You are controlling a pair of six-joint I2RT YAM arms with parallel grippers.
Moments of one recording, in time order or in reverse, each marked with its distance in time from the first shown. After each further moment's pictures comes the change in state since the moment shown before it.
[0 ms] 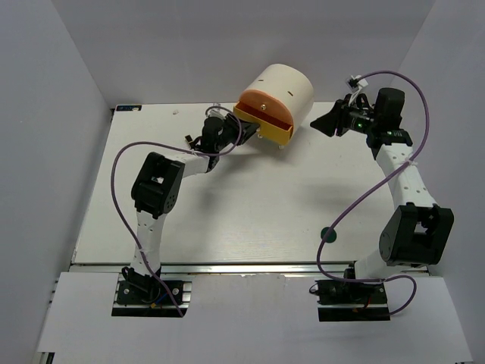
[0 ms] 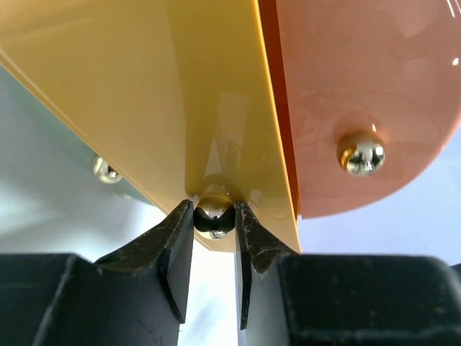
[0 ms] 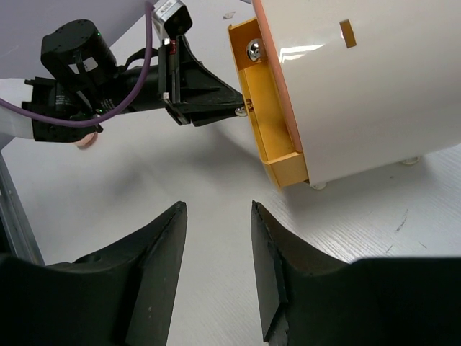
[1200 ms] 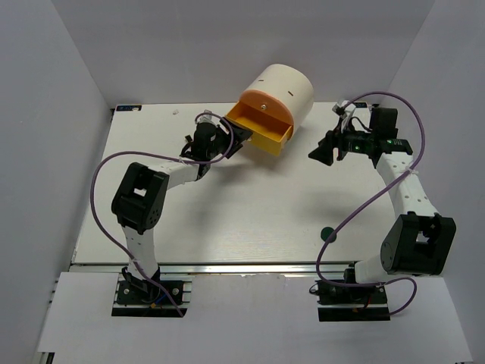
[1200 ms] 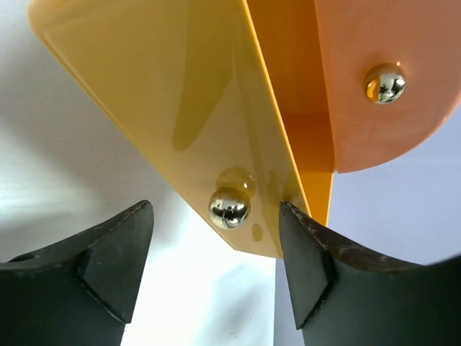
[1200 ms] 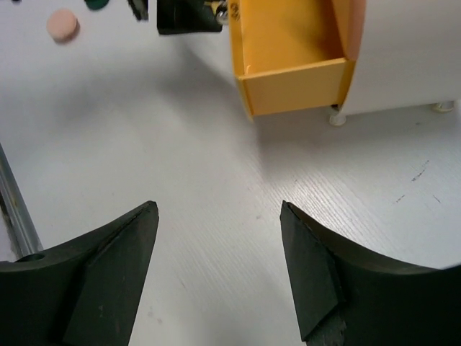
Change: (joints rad) left arm -0.001 -0.256 -0.240 -0.164 -0.094 0.124; right arm 0.000 -0.073 -0.101 -0.289 -0.021 -0.396
